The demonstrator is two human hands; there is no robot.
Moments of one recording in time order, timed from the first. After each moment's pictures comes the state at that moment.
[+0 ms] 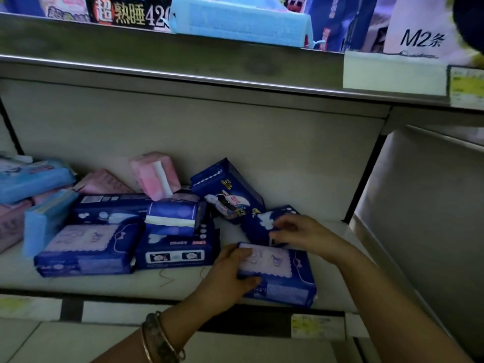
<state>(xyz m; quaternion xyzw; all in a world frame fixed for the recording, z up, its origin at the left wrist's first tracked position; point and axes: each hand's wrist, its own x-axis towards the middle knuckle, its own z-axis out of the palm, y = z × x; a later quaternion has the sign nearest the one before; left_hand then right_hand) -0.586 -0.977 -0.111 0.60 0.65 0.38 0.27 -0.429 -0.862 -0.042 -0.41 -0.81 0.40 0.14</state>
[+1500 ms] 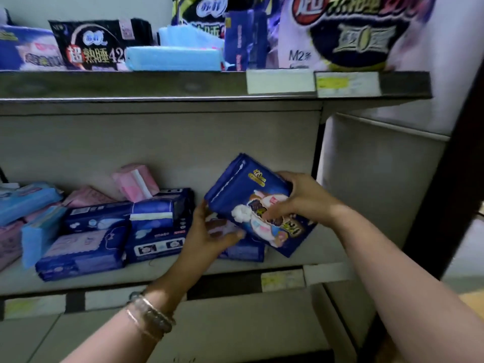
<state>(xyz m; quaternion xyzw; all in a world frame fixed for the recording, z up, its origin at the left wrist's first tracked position) -0.556 -1.015 -0.059 0.52 0.51 0.60 0.34 -0.362 -0.949 0.030 -0.36 -0.80 0.37 0.30</state>
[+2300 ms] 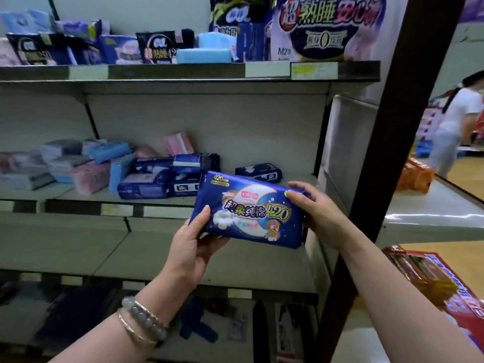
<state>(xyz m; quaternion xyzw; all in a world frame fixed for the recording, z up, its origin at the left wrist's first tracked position) -0.447 -1.210 -0.058 0.21 0.39 0.77 0.45 -0.265 -1.072 -0.038 -0.30 -0.64 0.61 0.36</state>
